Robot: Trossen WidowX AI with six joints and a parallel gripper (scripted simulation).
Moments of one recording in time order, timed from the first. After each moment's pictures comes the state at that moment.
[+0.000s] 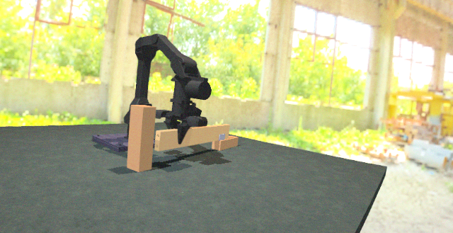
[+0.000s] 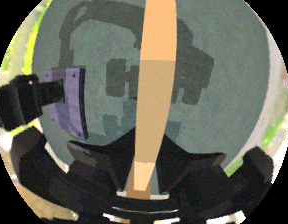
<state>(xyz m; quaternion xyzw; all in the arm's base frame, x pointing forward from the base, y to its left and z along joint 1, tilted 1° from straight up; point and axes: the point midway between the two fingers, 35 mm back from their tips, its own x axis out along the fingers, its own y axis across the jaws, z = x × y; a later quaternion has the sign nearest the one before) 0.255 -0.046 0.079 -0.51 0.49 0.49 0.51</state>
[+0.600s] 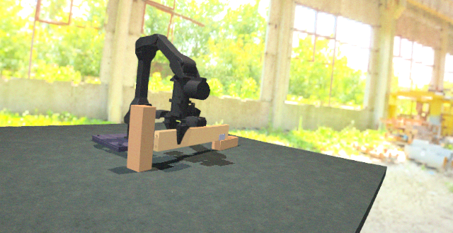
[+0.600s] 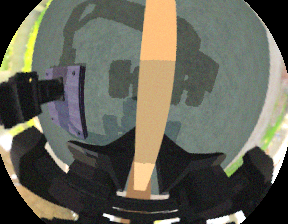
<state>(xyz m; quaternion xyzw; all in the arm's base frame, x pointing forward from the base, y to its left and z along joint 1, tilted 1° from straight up) 0.255 -0.051 0.079 -0.51 0.49 0.49 0.51</state>
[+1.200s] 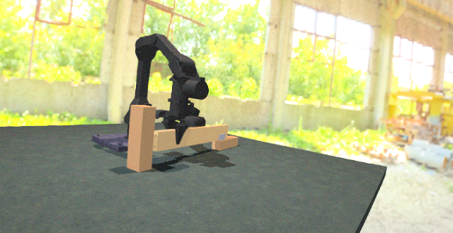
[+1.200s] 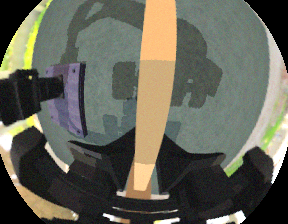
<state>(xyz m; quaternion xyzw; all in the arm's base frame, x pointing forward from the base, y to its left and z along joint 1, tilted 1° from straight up) 0.255 -0.057 0.080 -0.51 0.49 0.49 0.51</state>
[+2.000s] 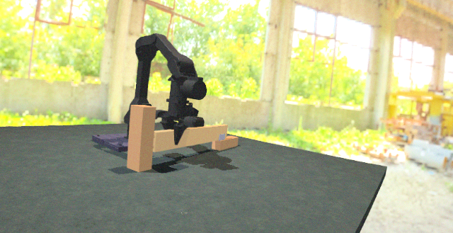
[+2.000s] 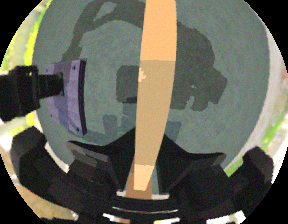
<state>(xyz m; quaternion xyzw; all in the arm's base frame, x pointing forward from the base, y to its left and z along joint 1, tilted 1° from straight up) 0.255 -0.064 0.079 -0.51 0.49 0.49 0.51</state>
